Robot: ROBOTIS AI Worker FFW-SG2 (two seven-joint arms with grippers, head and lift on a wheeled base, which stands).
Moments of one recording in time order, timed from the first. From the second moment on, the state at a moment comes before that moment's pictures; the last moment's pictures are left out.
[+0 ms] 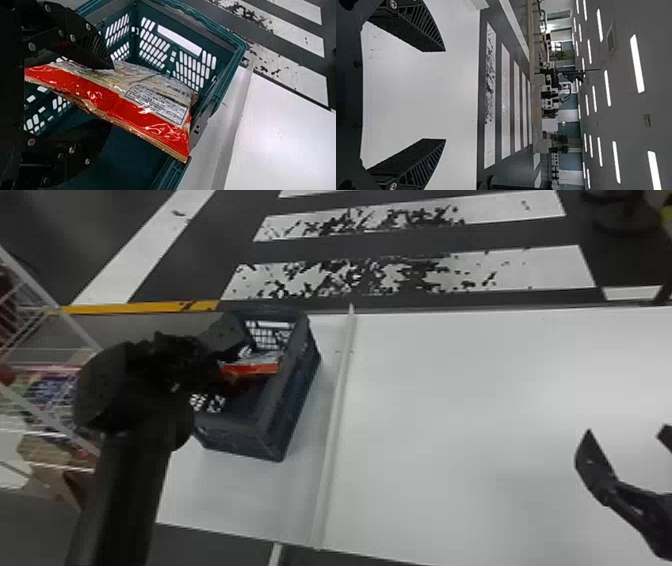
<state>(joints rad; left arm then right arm) -0.12 0.37 0.13 -1.61 -1.00 0.33 -1.13 0.63 -0.09 -0.04 -2.01 -0.13 0.00 0.17</state>
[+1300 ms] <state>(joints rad) 0.06 0.38 0.40 -2.13 -0.79 0.44 -1.29 0.62 -0.09 -0.05 -1.99 -0.15 0.00 0.17</state>
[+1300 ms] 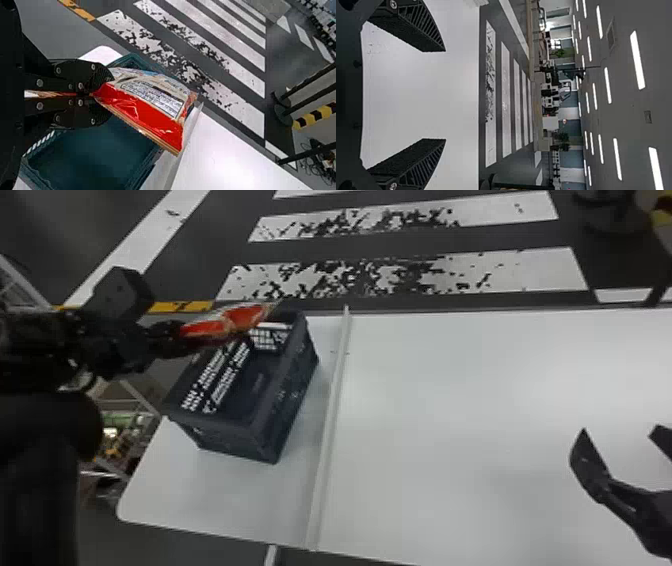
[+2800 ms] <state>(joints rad) 0.22 0.08 -0.55 -2.18 -1.27 0.63 -1.03 0.63 -0.09 -0.16 -2.05 -0.22 0.05 0.13</state>
